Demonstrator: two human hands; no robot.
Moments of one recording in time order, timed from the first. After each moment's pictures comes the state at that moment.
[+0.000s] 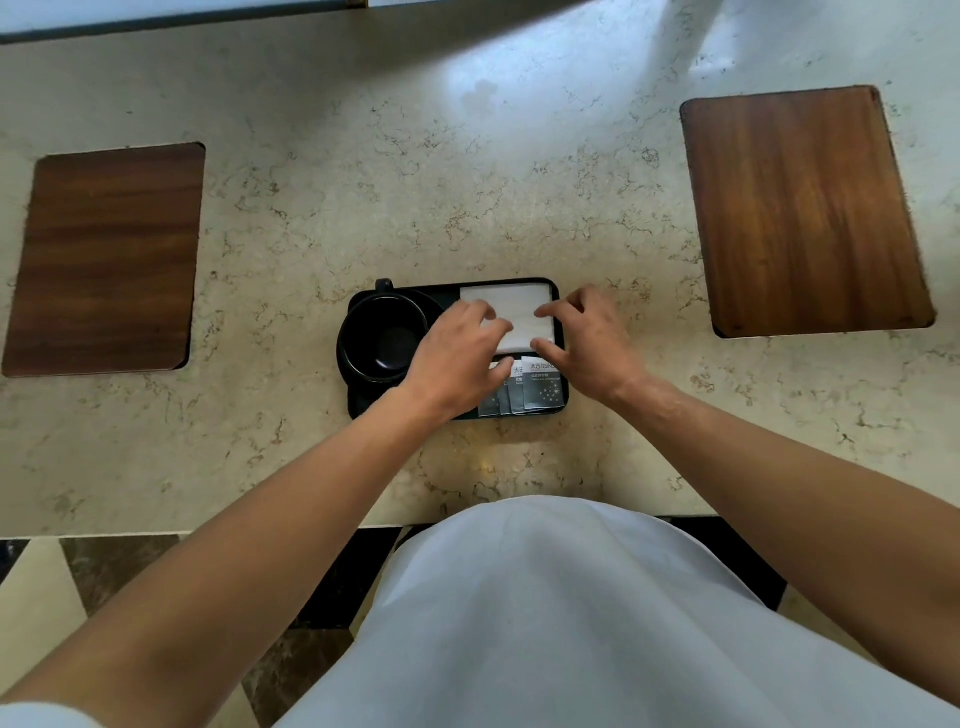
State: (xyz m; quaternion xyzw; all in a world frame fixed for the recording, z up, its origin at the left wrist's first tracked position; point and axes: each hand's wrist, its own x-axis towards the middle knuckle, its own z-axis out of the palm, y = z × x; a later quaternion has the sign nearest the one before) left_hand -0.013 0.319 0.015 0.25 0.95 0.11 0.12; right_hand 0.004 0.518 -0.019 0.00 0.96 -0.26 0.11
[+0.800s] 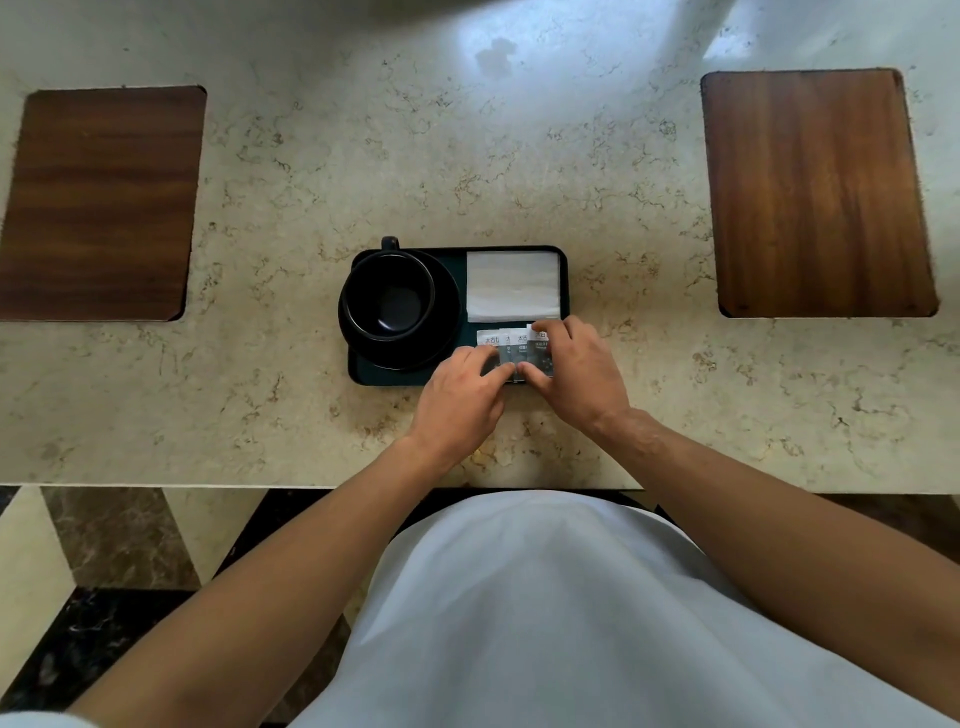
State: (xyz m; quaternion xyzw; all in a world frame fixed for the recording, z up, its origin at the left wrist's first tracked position) left_hand 0.074 0.307 -0.022 0.22 0.96 0.14 0.11; right_hand 0.063 0.485 -0.028 0.01 0.97 -0.24 0.11
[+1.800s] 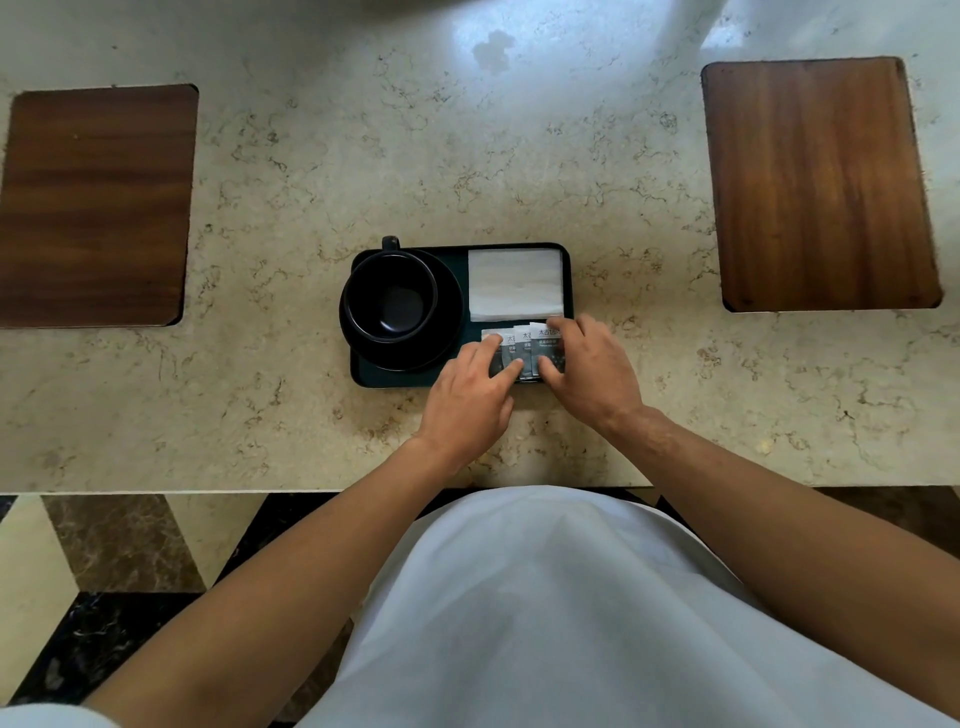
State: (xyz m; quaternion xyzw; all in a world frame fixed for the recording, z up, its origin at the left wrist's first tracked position) left_hand 0.074 0.310 -0.020 0.22 0.96 0.12 0.12; right_hand 0.061 0.491 -0.030 0.03 0.97 -0.22 0.11
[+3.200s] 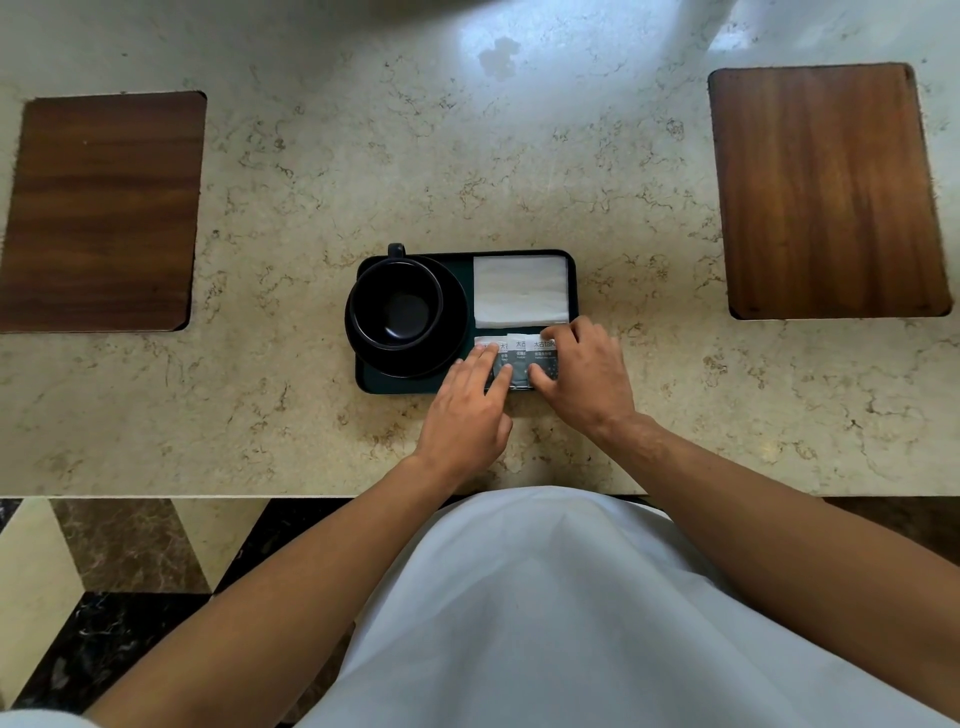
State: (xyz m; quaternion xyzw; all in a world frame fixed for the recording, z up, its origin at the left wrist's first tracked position) left_hand 0.083 0.303 -0.023 0.21 0.96 0.12 0.16; right_hand 0.058 0.479 -0.036 0.02 0.98 -0.17 0.09
